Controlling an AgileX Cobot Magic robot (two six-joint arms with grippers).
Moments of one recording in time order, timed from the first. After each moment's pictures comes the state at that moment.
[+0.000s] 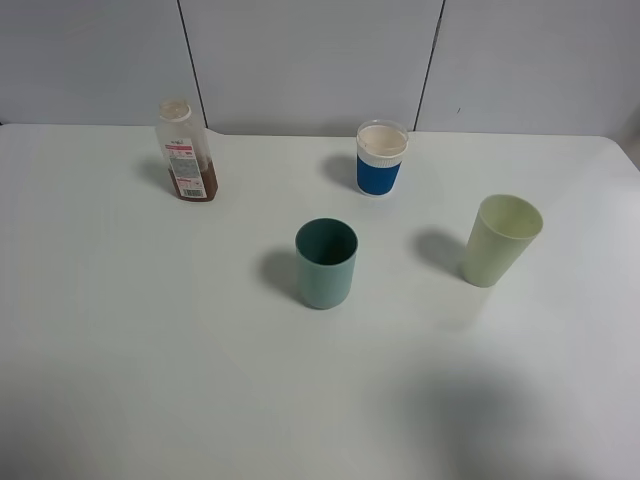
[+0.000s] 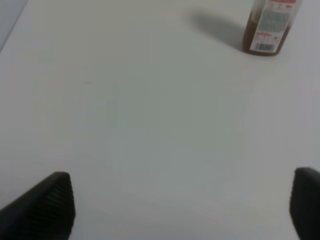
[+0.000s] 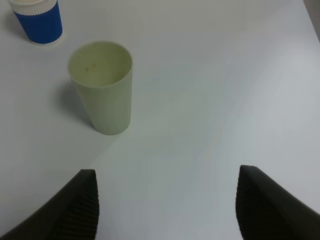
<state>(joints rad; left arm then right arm) -0.01 -0.01 -0.51 0.08 1.06 -0.12 0.01 0.00 -0.50 0.02 1.07 -0.10</state>
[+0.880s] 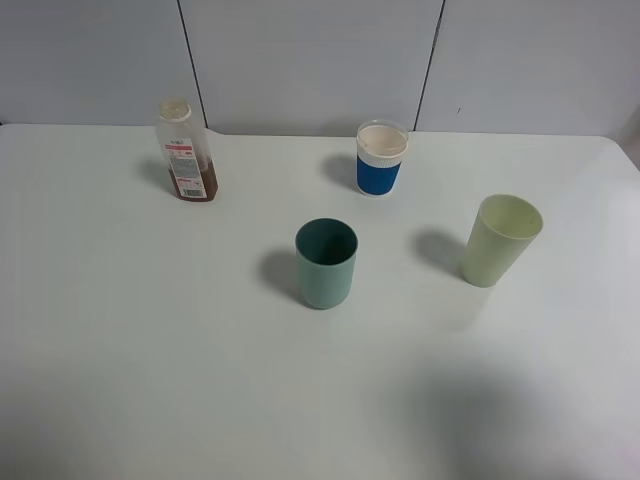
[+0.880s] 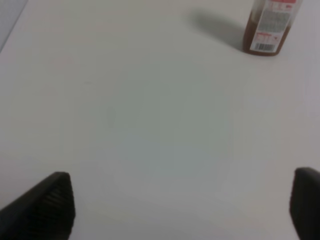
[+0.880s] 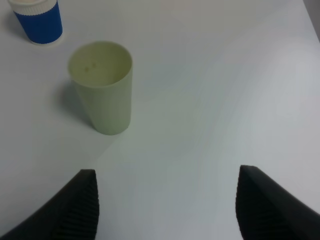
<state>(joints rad) -0.01 -0.01 -0.51 0.08 1.06 -0.12 0.01 0.00 -0.50 0.02 1.07 -0.10</state>
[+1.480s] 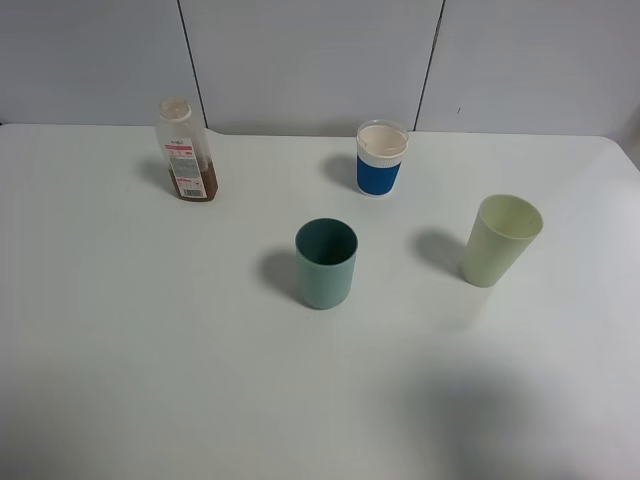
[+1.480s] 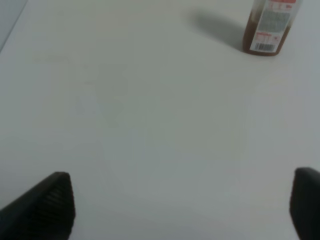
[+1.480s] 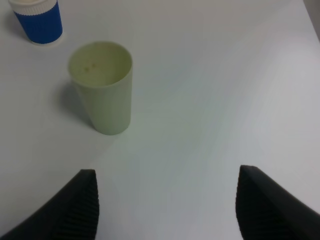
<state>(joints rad) -0.01 -0.01 -0.51 0.08 1.06 -0.12 0.01 0.00 -0.50 0.02 1.07 -0.10</state>
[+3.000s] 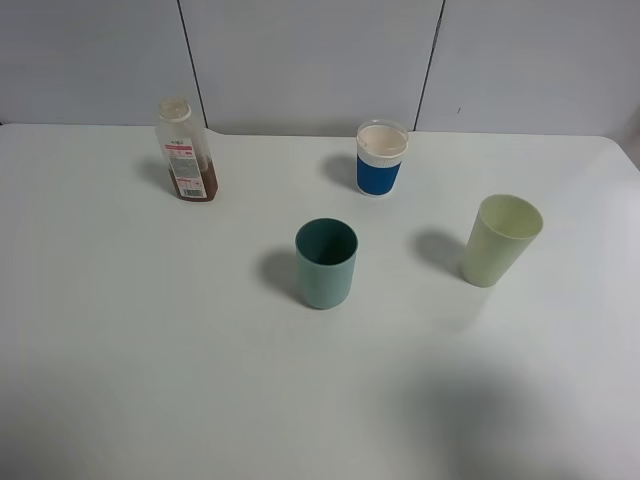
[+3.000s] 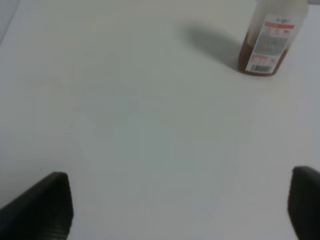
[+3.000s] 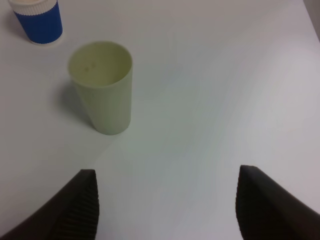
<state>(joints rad) -0.01 0.42 -0.60 0.08 0.82 -0.14 0.01 0.00 -0.50 0.02 1.07 -0.10</state>
